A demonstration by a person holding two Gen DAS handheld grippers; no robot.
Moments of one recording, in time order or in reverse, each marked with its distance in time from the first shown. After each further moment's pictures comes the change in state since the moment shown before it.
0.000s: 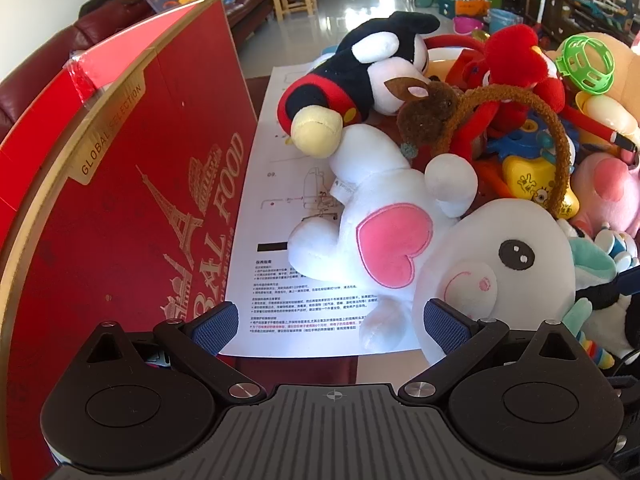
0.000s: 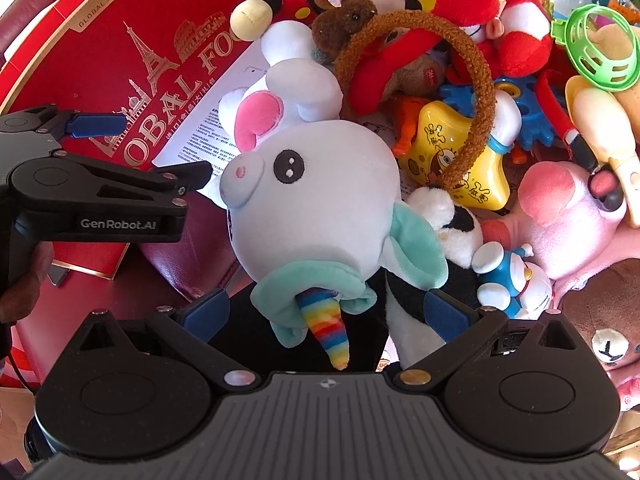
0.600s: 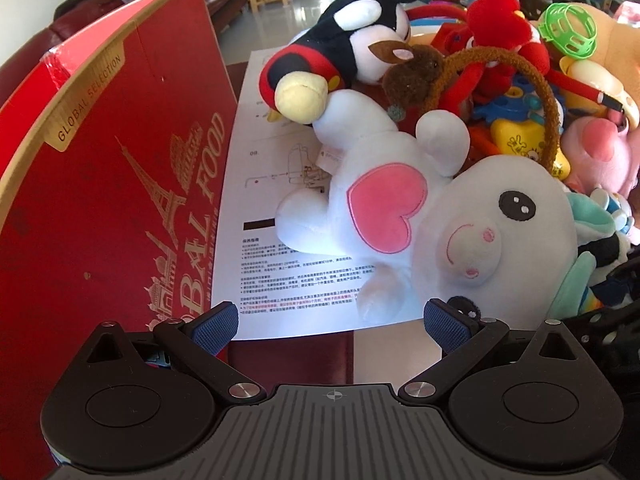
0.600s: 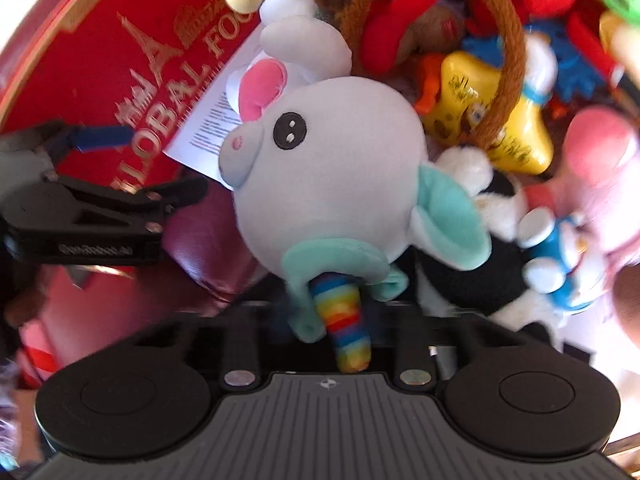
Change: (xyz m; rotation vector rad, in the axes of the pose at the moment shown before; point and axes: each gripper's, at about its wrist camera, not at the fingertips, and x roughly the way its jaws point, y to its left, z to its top) left arm 0.016 0.007 -0.013 0.051 0.033 -0.049; right arm 0.031 -0.015 -0.004 0.091 0.044 0.156
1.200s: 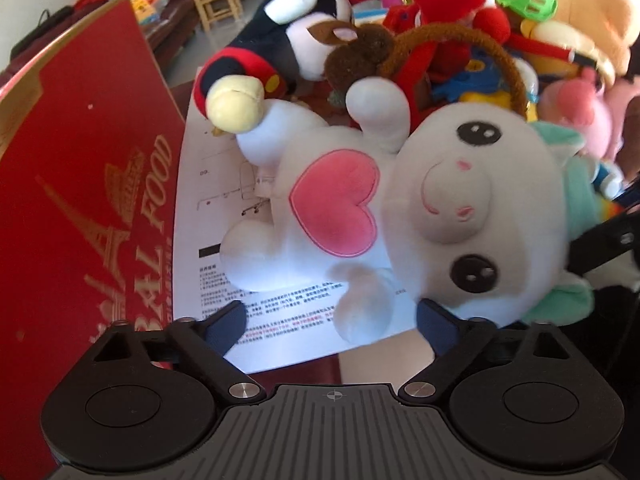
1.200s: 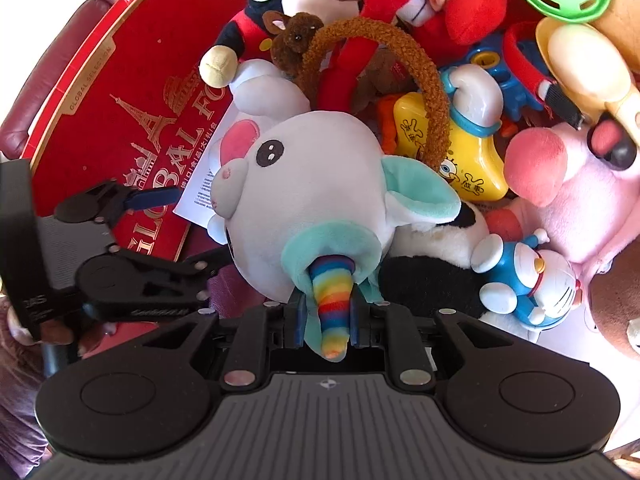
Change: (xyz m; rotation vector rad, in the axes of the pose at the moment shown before) left arm 0.038 -0.021 0.004 0.149 -0.023 -0.060; right arm -0.024 -0.028 0.014 0.081 -0.094 0.067
